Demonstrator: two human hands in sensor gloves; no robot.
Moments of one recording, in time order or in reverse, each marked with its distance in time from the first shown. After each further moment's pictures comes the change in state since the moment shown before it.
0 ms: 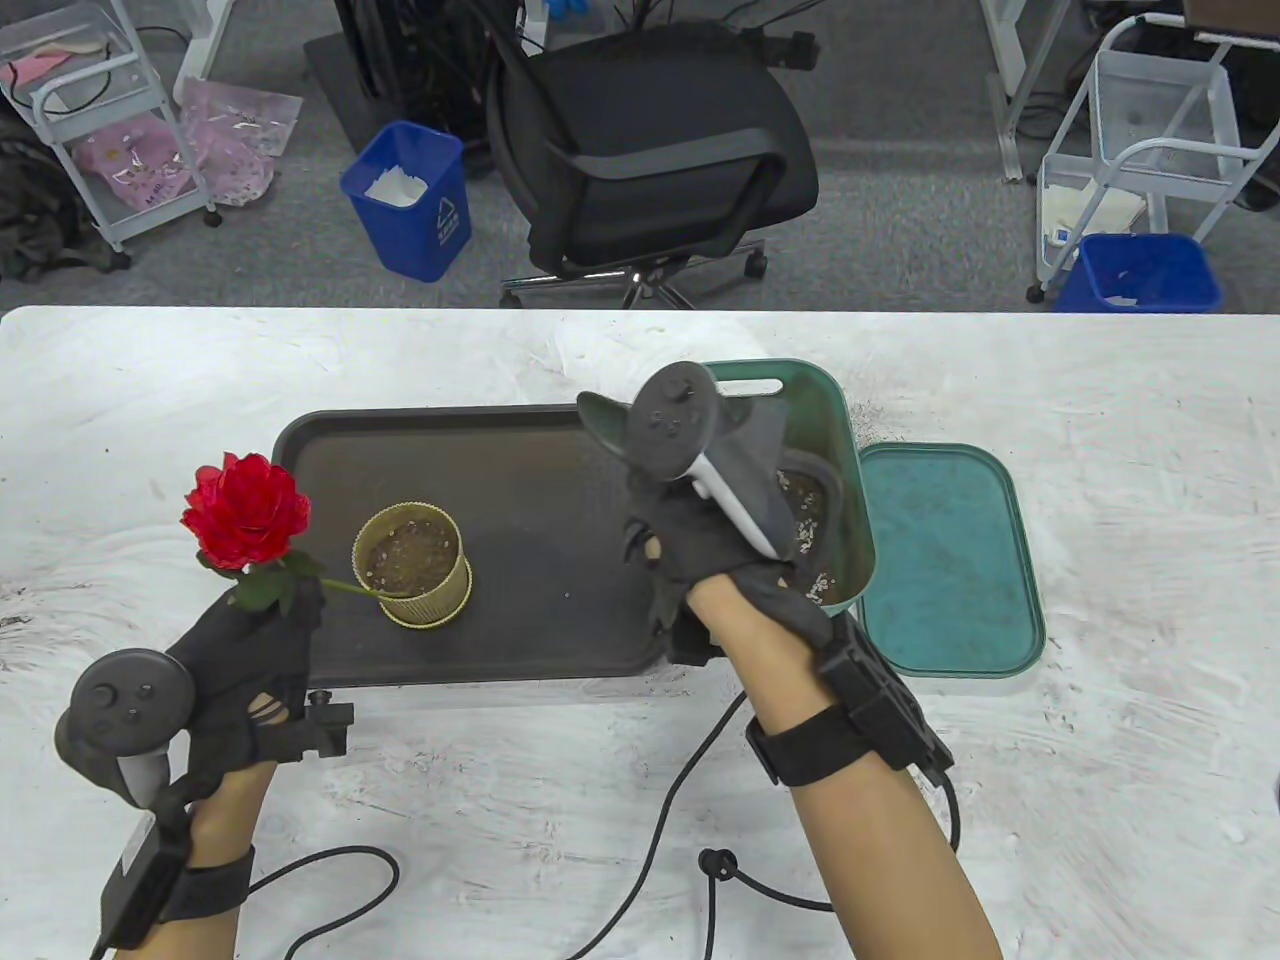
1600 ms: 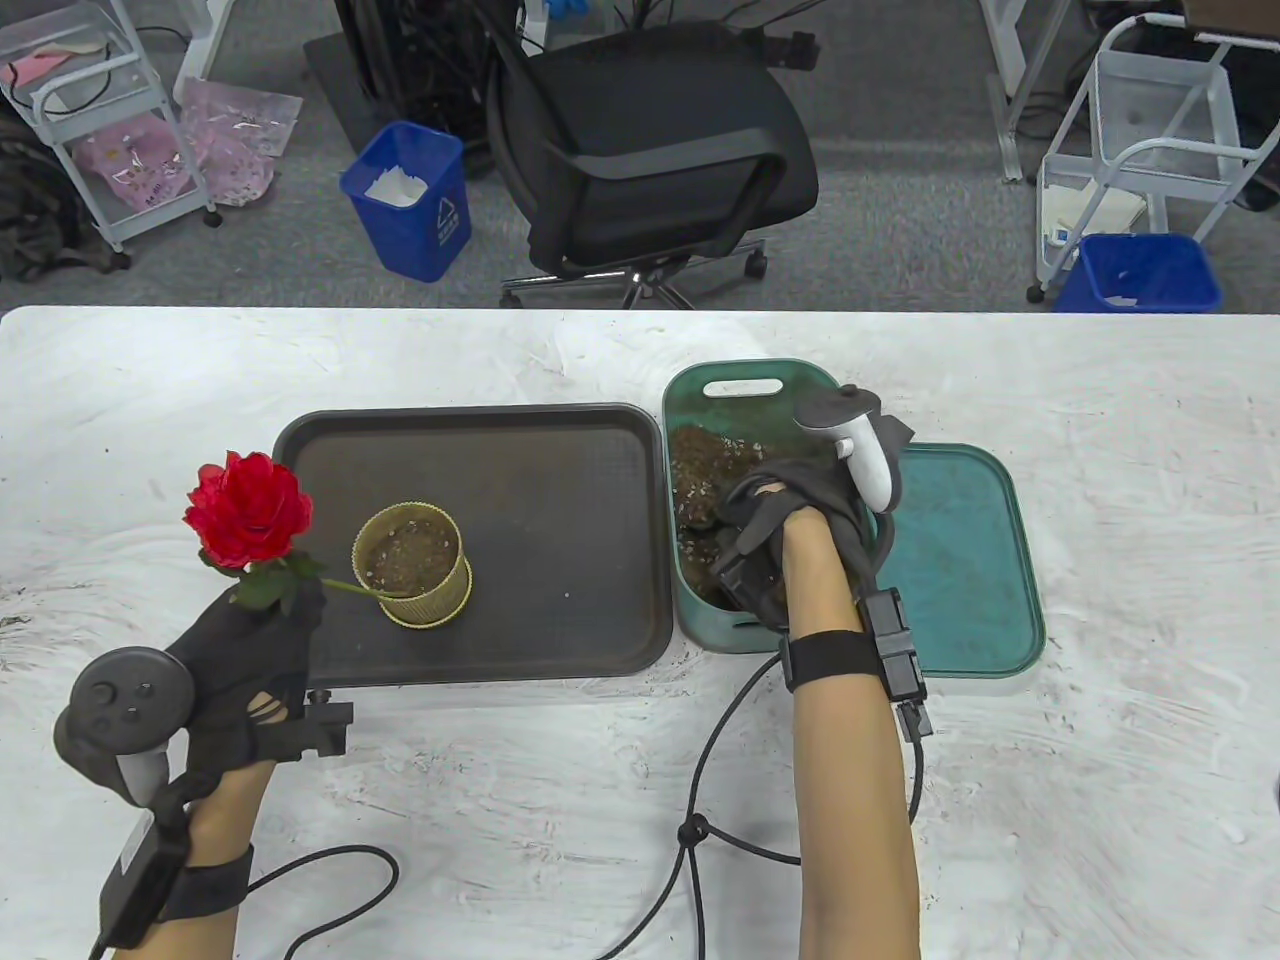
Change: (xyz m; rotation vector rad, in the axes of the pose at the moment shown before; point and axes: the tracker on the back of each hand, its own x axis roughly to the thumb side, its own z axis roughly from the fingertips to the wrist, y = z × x) left_hand 0.001 0.000 -0.001 -0.003 -0.003 -0.002; right_hand -0.125 0.117 -0.095 0.624 0.483 -0.470
